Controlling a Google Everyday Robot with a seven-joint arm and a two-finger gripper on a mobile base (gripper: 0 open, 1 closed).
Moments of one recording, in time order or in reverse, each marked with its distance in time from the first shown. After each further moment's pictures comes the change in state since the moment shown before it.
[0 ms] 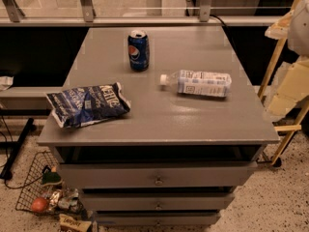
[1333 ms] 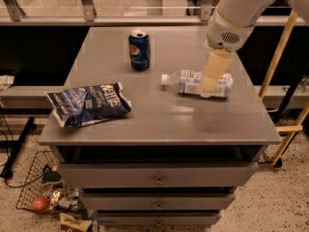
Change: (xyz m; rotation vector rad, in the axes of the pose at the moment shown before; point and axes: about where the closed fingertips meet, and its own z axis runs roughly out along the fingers) arm -0.066 -0.076 0.138 -0.205 0.019 -0.015
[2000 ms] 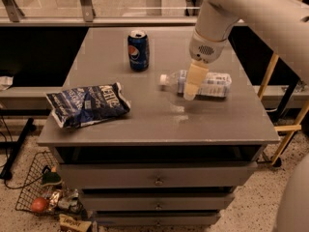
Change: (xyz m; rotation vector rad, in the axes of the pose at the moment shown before) arm -0.019 -0.026 0.067 -0.055 0.048 0.075
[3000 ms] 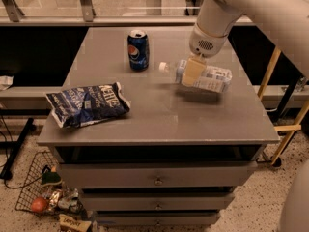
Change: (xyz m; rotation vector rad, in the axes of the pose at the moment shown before) arm -0.012 -0.011 -0.009 0.043 -0.059 0.039
